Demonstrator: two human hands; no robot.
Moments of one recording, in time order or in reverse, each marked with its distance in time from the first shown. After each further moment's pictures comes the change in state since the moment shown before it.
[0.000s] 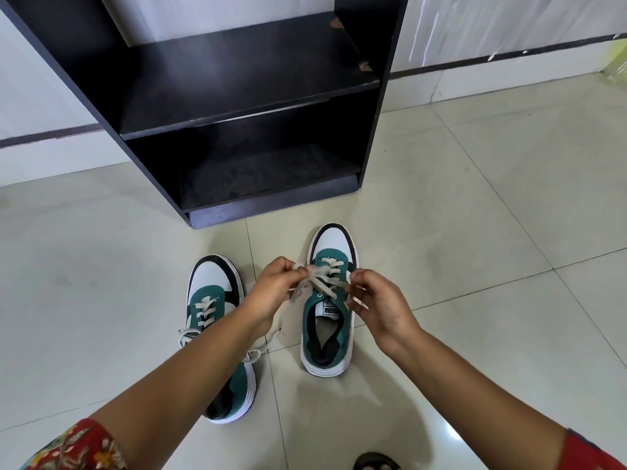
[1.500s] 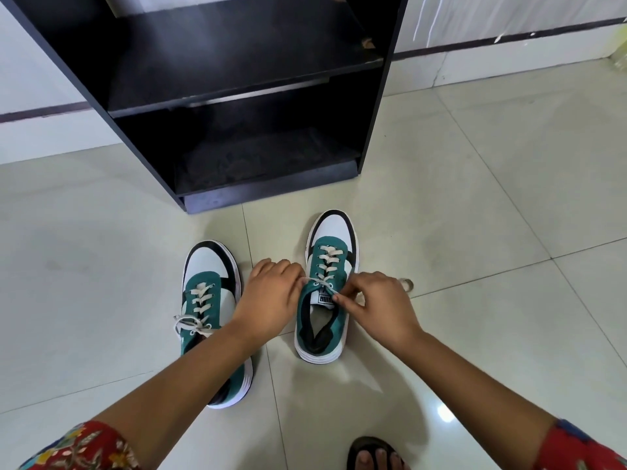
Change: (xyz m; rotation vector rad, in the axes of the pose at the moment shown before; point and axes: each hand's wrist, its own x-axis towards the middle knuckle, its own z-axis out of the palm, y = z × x) left_hand -0.002 -0.042 -0.011 1.255 0.118 0.666; right_hand 0.010 0.021 -0.027 -1.438 -0.059 -0.673
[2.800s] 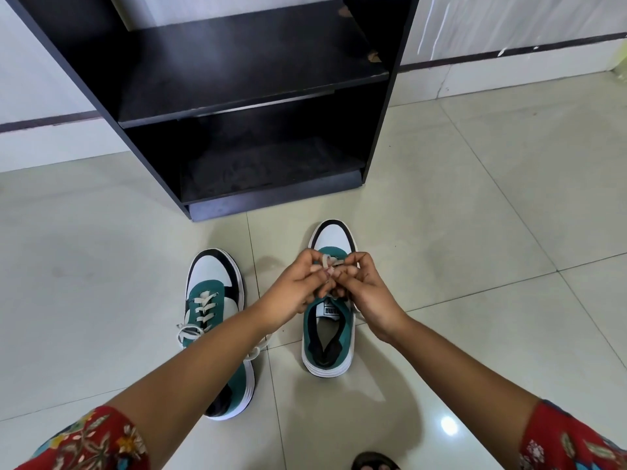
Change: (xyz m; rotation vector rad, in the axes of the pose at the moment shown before) left_hand 0.026 0.032 -0.030 -1.212 -0.291 -0.265; right_hand 0.034 -0.013 0.011 1.316 -0.075 0.257
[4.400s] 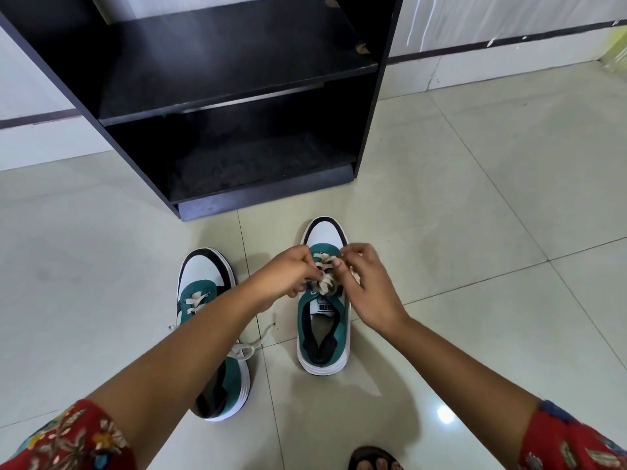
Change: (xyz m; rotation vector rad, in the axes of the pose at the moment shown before) left_hand 0.025 0.012 -0.009 0.196 0.084 -0.256; right_hand -0.007 -0.004 -0.009 -0.714 0.173 -0.214
